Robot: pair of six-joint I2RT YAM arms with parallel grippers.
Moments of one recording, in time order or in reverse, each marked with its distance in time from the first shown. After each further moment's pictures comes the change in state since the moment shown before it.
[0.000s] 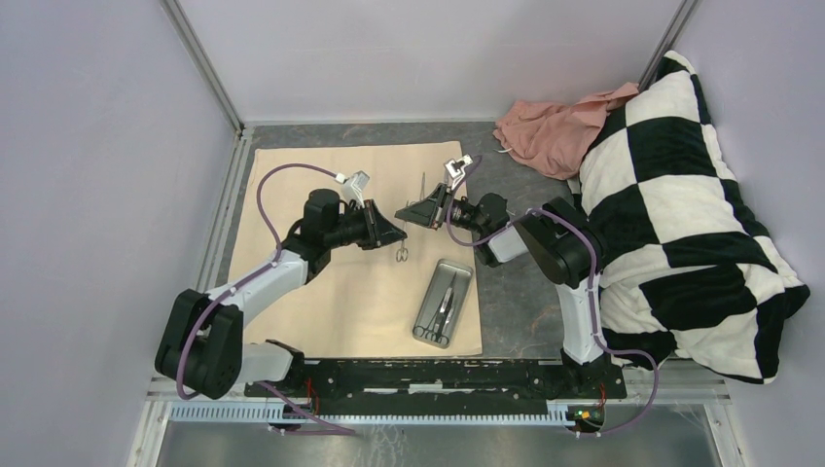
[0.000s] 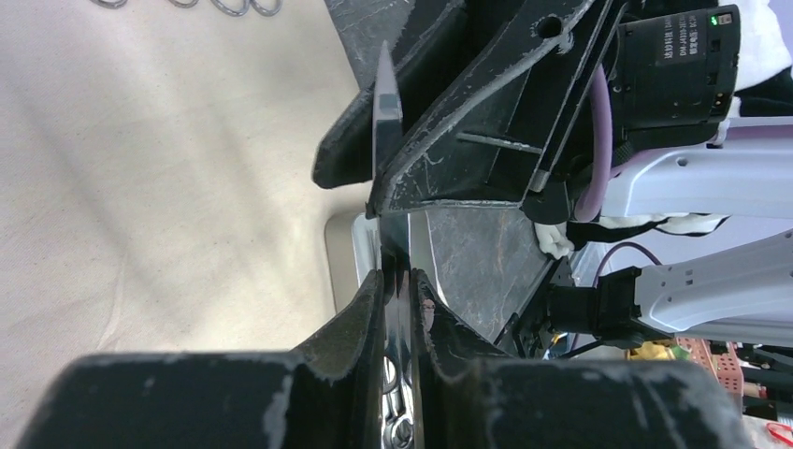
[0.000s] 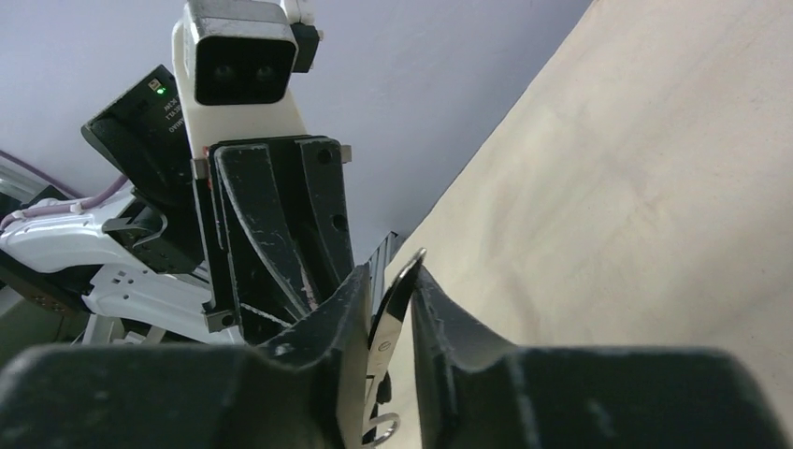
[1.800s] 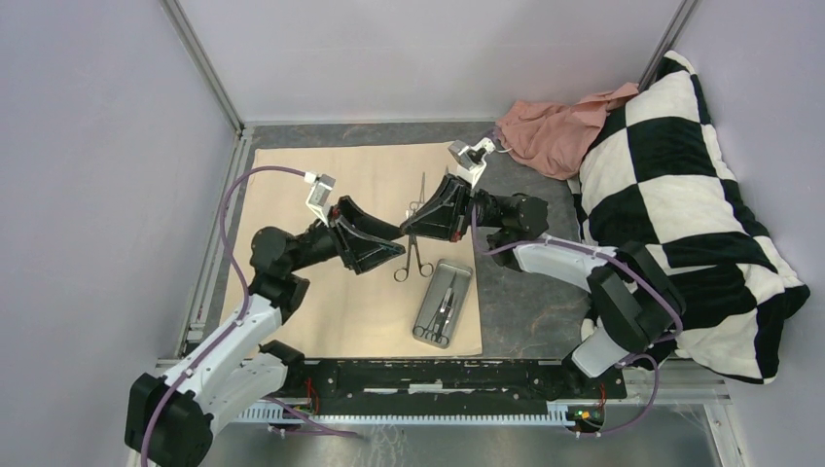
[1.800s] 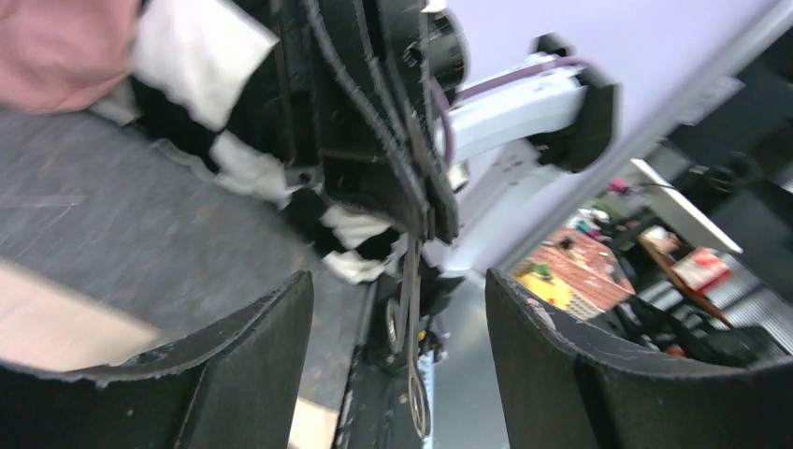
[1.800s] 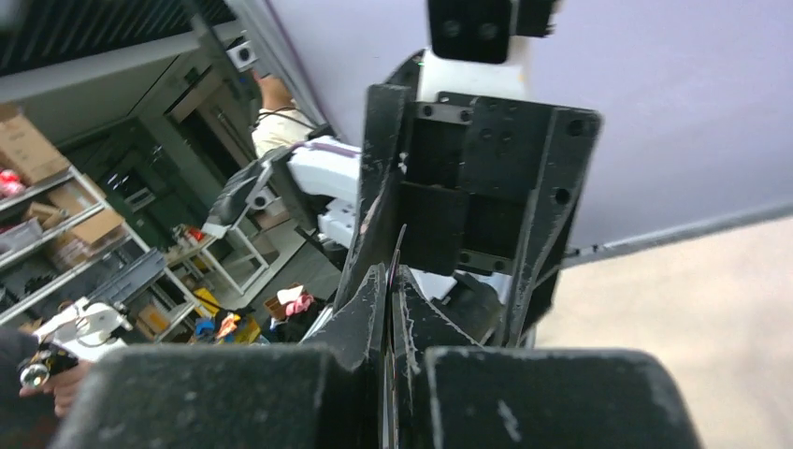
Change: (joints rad) left arm -0.037 -0.447 -0.138 0.417 0.240 -0.186; right arm 0.083 -0.502 -0.058 0.009 -0.205 0.085
